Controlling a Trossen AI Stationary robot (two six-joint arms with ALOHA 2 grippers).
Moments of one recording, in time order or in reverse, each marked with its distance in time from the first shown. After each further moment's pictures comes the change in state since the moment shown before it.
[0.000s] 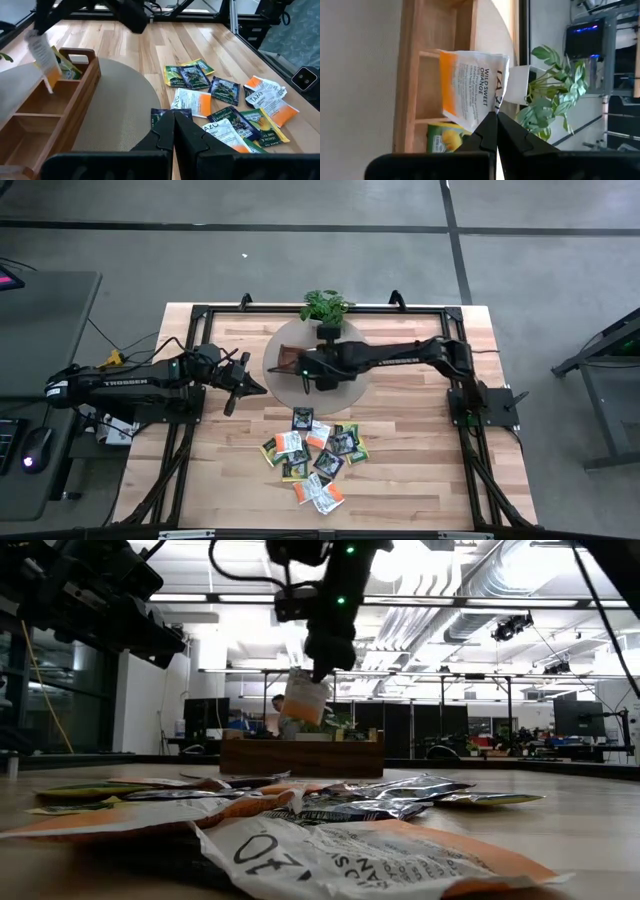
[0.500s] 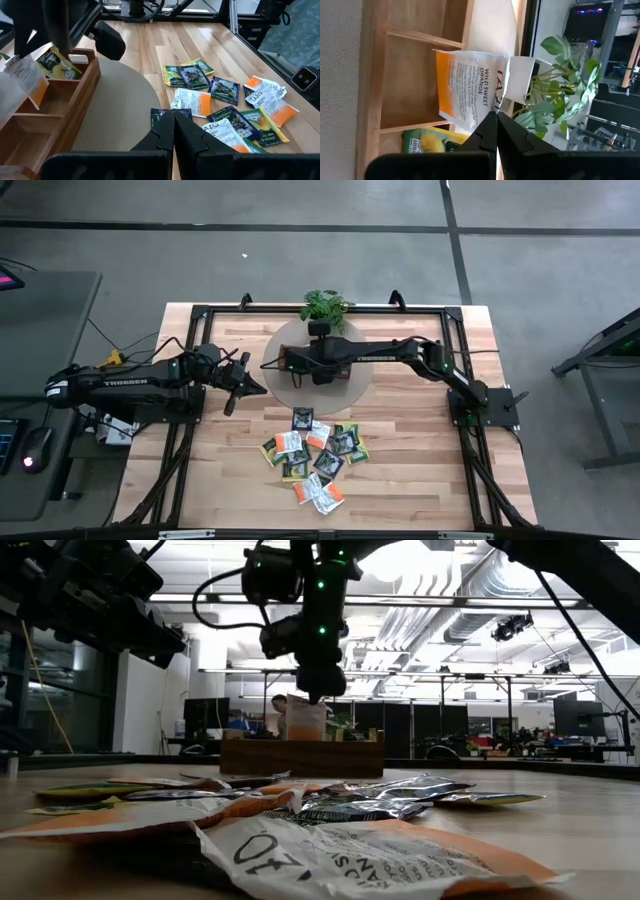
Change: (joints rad) left arm 0.000 0.000 0.000 0.000 0.000 0.000; right arm -0.046 0.198 0.228 -0.182 0.053 -0.043
